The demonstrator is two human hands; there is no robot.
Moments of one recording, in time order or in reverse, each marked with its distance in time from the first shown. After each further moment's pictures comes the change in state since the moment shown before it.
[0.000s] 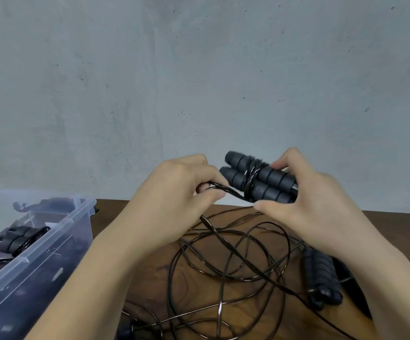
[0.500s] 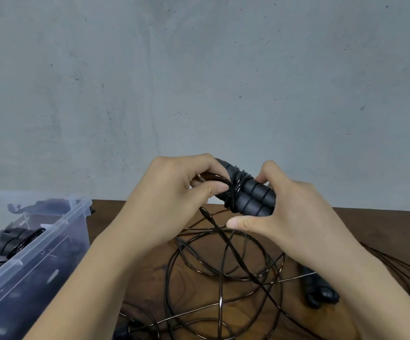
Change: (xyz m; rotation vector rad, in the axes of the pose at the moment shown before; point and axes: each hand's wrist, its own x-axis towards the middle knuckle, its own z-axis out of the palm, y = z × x) left_hand 0.000 0.006 0.003 -0.179 0.079 -0.017; right_hand -0.008 -0.010 0.016 -0.145 -0.035 0.001
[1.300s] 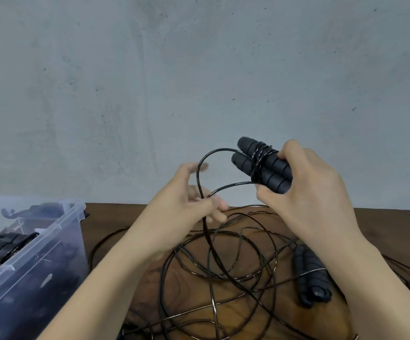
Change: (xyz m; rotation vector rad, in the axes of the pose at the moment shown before) left_hand -0.002 -0.007 0.030 -0.409 -0.120 -0.397; right_hand 0.018 0.030 -0.006 -0.126 0.422 -0.110
